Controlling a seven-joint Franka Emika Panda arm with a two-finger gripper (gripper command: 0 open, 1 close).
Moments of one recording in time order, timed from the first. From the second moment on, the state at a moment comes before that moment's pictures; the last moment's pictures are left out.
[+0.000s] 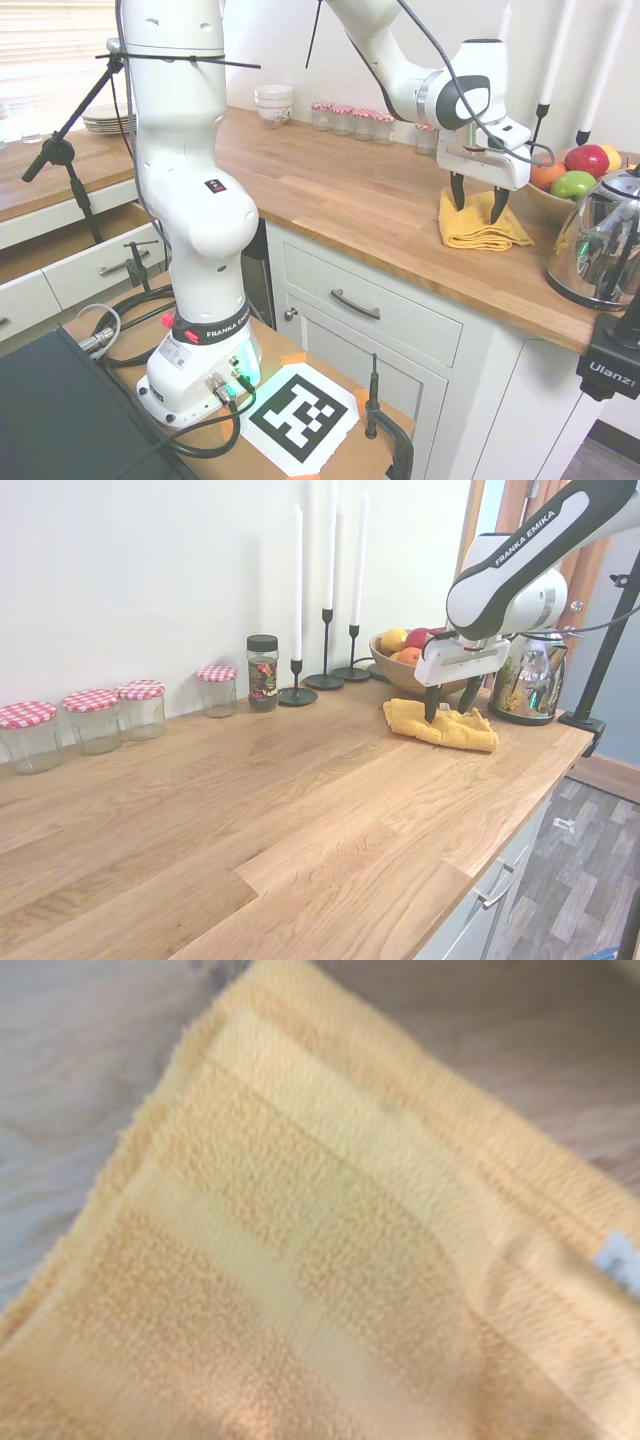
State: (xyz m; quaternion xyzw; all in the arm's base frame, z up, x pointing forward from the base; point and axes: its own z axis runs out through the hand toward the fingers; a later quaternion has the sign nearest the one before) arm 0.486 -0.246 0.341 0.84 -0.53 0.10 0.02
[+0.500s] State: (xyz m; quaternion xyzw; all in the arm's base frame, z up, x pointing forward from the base) arm 0.491 -0.259 0.329 0.83 -0.56 0.09 -0.01
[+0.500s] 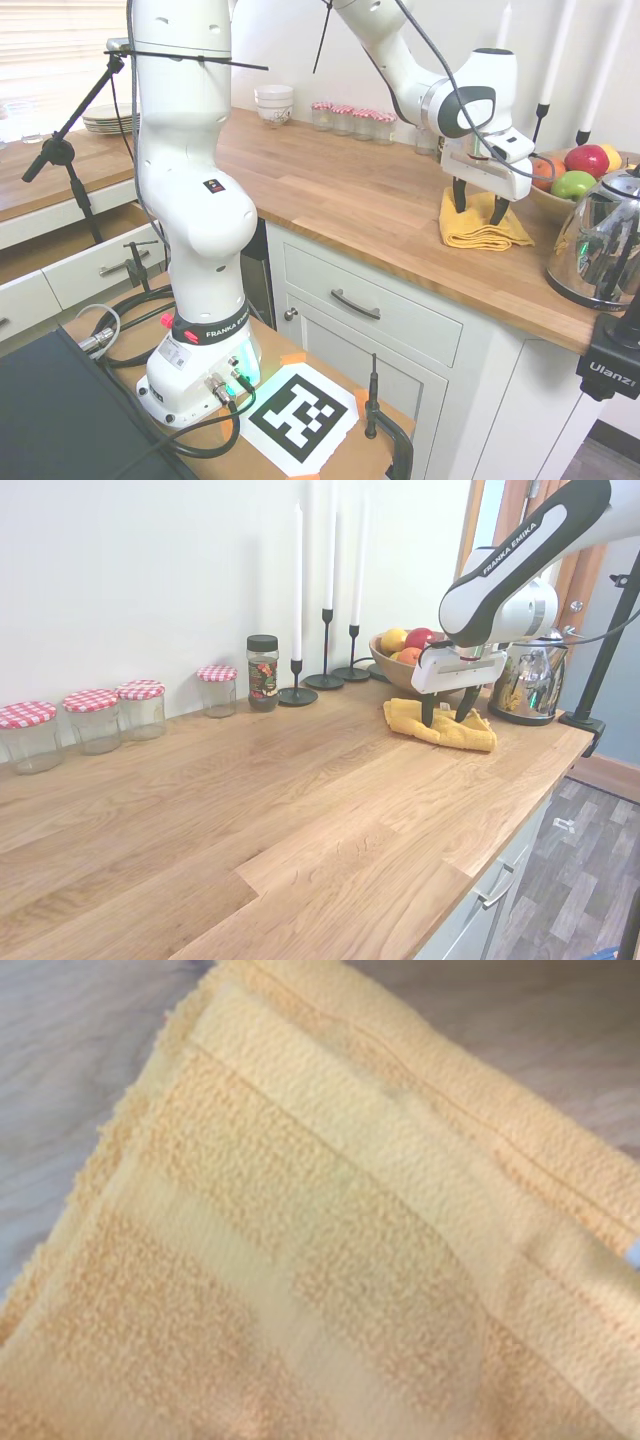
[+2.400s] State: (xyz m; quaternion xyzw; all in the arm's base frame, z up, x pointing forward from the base) arm 0.505 -0.250 0.330 0.83 -0.56 0.08 -0.04
